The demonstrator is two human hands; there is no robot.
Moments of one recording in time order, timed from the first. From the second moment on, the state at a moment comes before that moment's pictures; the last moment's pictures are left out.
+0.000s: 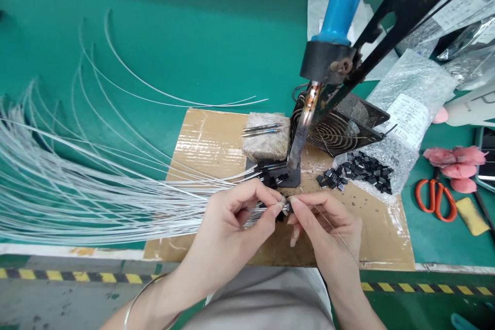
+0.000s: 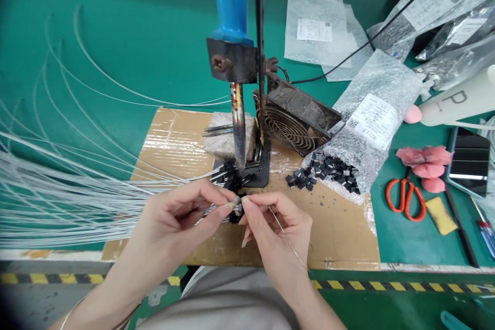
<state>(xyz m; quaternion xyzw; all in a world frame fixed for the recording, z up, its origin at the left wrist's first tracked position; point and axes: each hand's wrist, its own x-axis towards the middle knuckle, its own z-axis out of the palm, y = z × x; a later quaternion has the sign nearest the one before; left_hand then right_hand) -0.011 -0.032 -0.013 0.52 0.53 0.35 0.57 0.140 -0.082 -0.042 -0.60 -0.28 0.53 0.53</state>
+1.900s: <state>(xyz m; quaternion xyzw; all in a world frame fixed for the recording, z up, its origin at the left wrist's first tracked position) -0.001 0.000 -0.008 0.55 0.54 0.36 0.52 0.143 -0.066 -0.032 -0.59 -0.42 0.38 0.57</state>
